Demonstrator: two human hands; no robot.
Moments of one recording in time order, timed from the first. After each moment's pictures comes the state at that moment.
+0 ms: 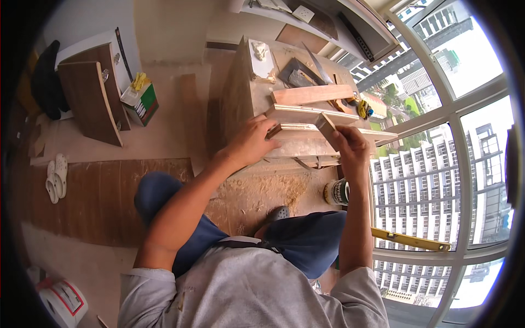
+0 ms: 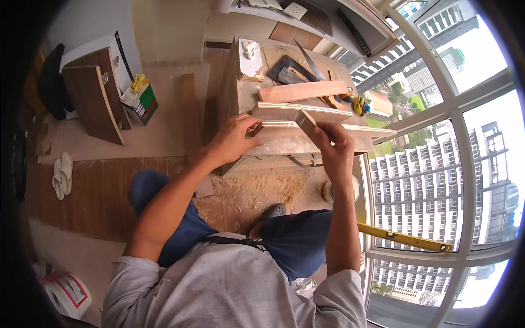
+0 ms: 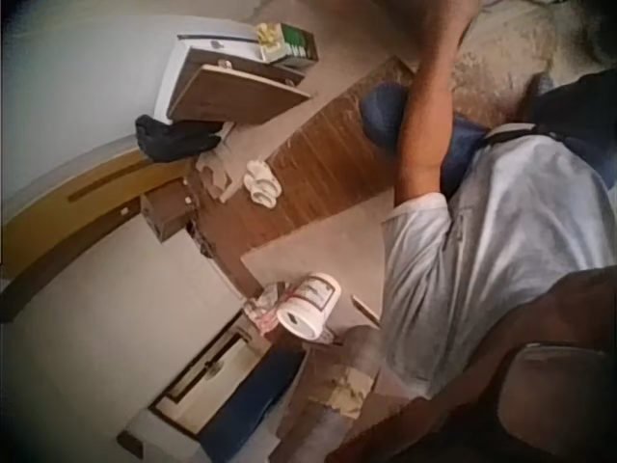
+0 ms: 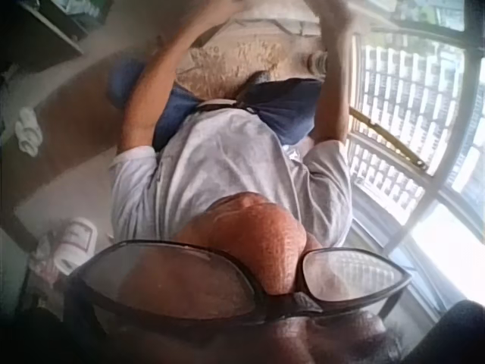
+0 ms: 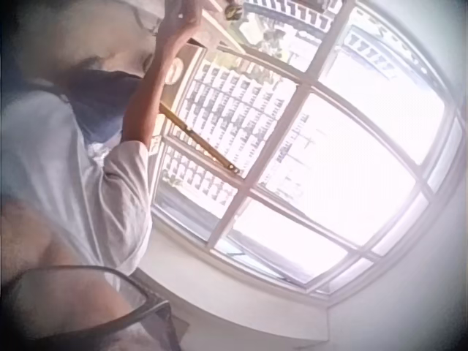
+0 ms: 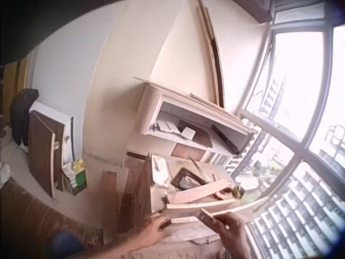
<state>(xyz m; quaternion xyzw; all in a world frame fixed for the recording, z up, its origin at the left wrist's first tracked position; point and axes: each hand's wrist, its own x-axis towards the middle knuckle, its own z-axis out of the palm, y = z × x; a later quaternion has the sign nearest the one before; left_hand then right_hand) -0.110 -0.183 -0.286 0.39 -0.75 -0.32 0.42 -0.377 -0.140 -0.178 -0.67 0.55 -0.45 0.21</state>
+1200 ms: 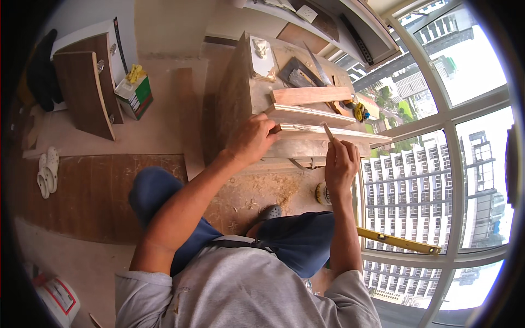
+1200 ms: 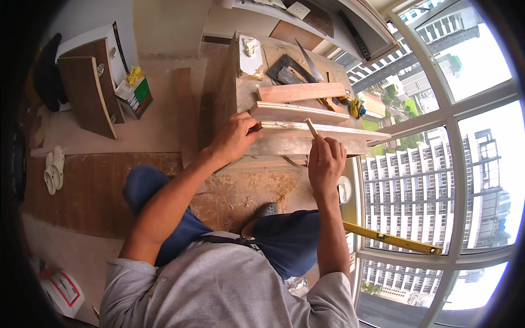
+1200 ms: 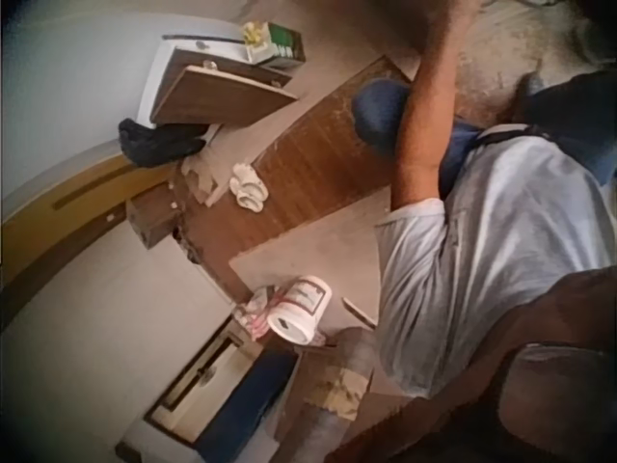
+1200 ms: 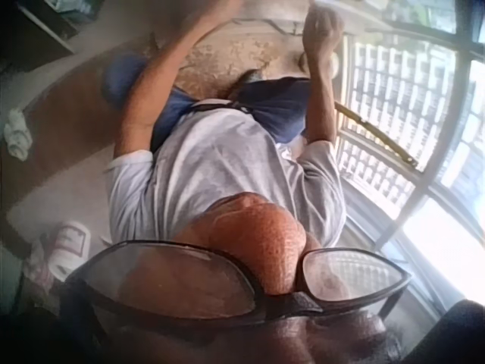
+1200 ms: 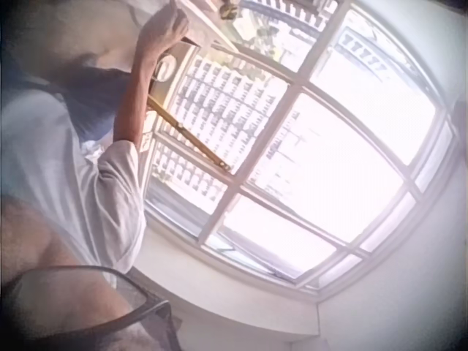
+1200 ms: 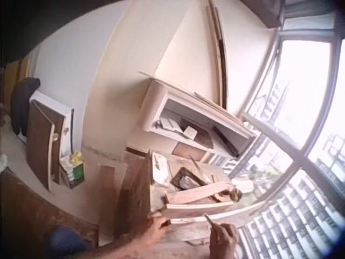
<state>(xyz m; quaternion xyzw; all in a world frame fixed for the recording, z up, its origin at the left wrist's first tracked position) -0.120 -0.181 -0.299 0.42 -0.73 -0.27 0.47 -0.373 -0.120 -0.211 -0.78 0.51 -0.21 -0.28</state>
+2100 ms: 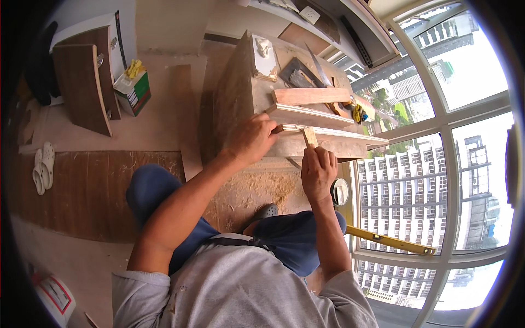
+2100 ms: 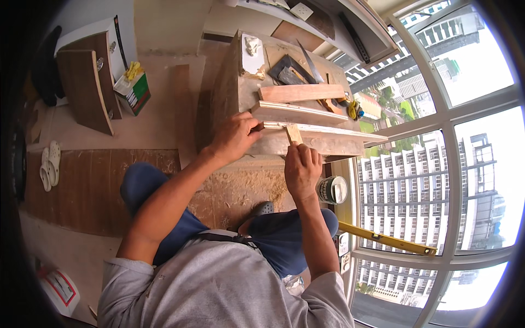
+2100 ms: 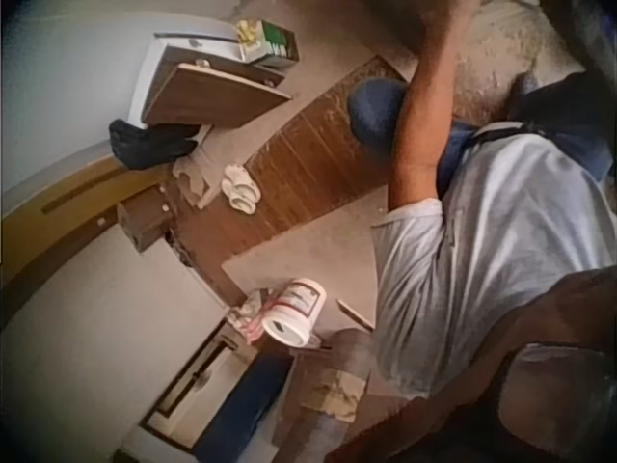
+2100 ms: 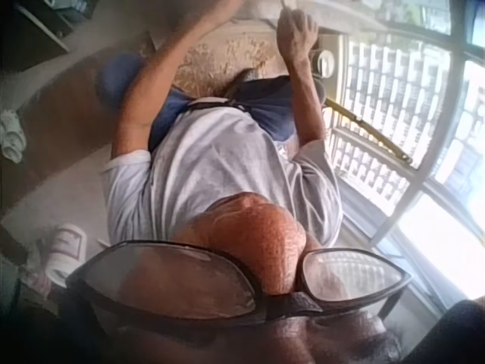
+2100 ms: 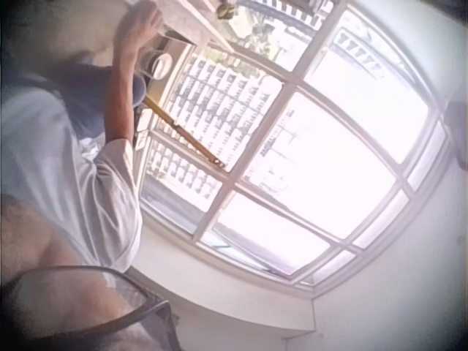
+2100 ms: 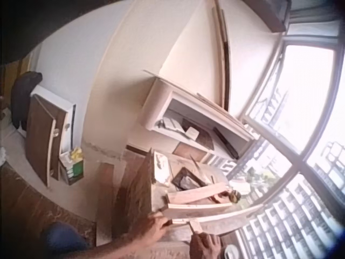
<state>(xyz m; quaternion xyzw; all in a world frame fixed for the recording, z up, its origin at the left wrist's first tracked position) -0.120 -0.178 -0.299 0.44 -0.73 -0.24 0.45 -0.342 -0.108 -0.248 -0.80 0.48 -0.20 -0.30</state>
